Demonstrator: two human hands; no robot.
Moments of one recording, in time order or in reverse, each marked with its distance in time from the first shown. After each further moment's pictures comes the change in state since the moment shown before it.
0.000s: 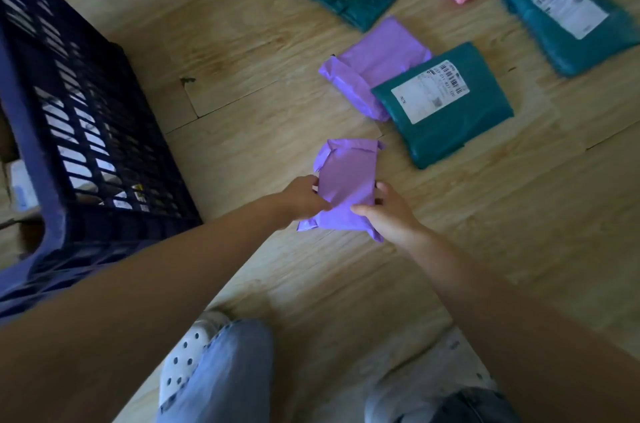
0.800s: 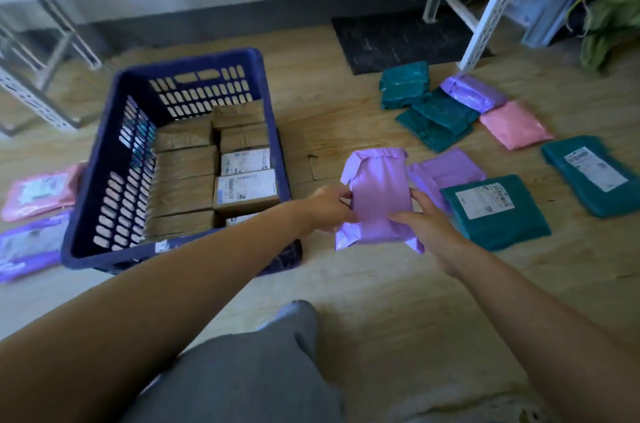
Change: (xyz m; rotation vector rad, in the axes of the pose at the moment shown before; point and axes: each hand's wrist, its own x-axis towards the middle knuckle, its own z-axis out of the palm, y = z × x) left_hand -0.198 -0.011 -0.105 -0.109 0.224 0.260; right_hand -0.163 -0.136 0.028 -0.009 -0.030 -0.369
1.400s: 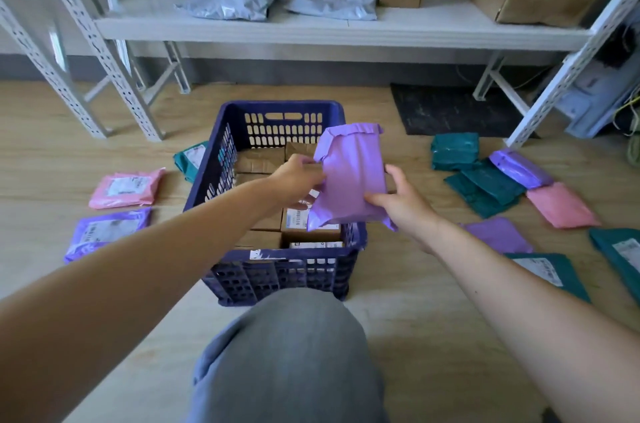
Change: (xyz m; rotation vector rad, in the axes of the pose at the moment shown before) left_hand -0.117 -0.028 -0.159 -0.272 0.433 0.024; right_hand -0.040 -0.136 0.124 -0.122 -0.201 -0.341
